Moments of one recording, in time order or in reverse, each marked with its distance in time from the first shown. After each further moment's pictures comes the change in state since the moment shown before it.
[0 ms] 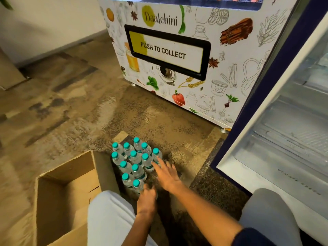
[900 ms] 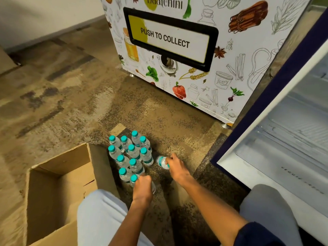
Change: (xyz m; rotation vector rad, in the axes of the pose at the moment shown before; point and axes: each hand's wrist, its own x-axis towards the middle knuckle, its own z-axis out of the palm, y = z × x) left_hand 0.034 -0.015 -0.001 -0.226 0.105 -0.051; right_hand 0.012 0.052 0.022 0.169 0.068 0.095
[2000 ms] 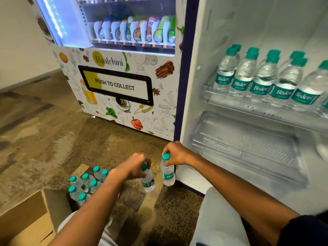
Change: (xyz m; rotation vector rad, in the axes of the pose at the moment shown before) left_hand -0.017 0.194 -0.144 0.371 -0.140 0.736; right_hand -0.115 0.066 -0.240 0.108 0.119 0.038
